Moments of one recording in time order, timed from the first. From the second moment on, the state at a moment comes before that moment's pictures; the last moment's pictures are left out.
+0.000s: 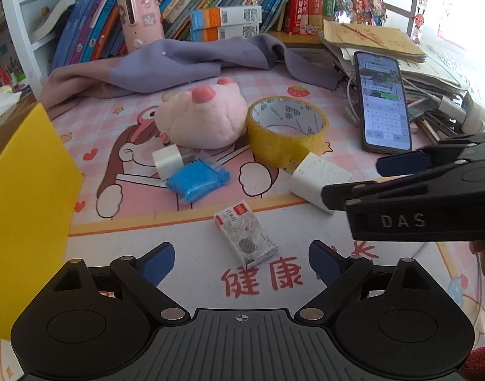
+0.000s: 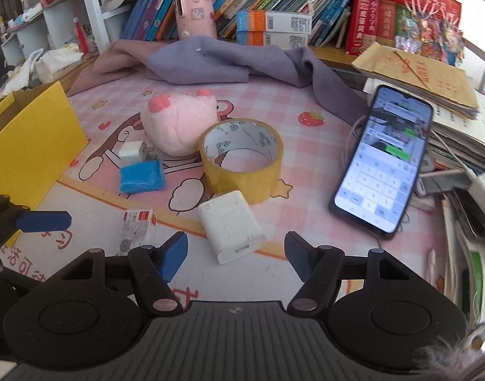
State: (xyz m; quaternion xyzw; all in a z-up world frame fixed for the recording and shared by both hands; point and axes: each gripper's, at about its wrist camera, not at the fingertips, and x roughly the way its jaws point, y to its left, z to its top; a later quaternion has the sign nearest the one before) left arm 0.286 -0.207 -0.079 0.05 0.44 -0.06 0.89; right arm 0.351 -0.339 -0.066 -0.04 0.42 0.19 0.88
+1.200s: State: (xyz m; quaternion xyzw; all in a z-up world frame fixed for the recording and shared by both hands) left arm 0.310 -0.193 -0.094 0.01 0.46 -0.03 0.88; right arm 0.392 -0.313 -0.092 -0.11 0.45 0.25 0.85
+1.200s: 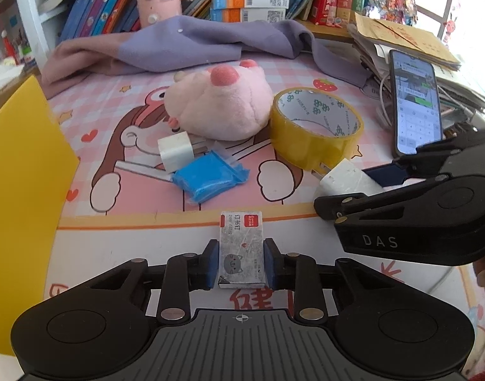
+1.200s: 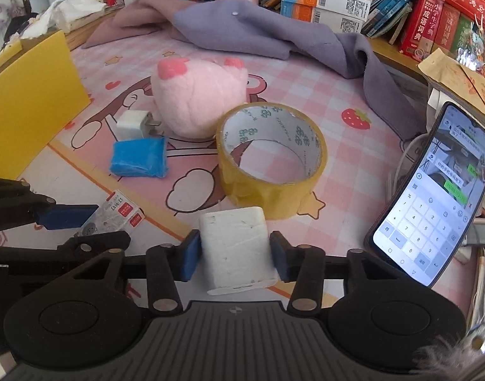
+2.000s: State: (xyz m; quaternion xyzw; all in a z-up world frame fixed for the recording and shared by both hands) left arm 0.239 -0.166 -0.038 0.00 0.42 -0.03 0.91; right arm 0.321 -0.317 -0.041 -0.04 0.42 0.27 0.86
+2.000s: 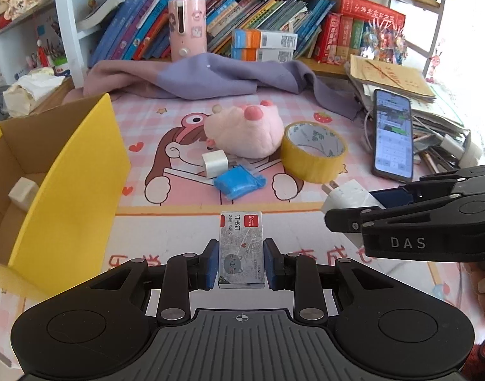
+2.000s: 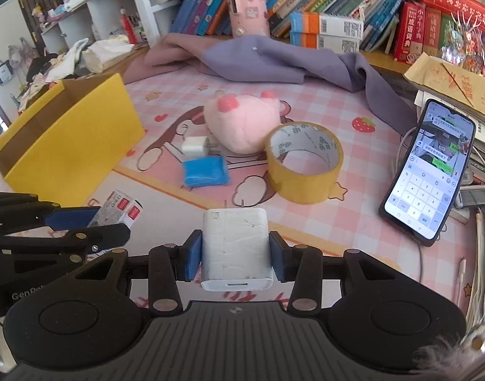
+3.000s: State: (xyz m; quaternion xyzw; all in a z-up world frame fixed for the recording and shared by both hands) left arm 0.147 -0.100 -0.027 -0.02 0.37 -0.10 0.92; right arm 0.203 -0.254 -0.015 -0.06 0.40 0.22 0.89
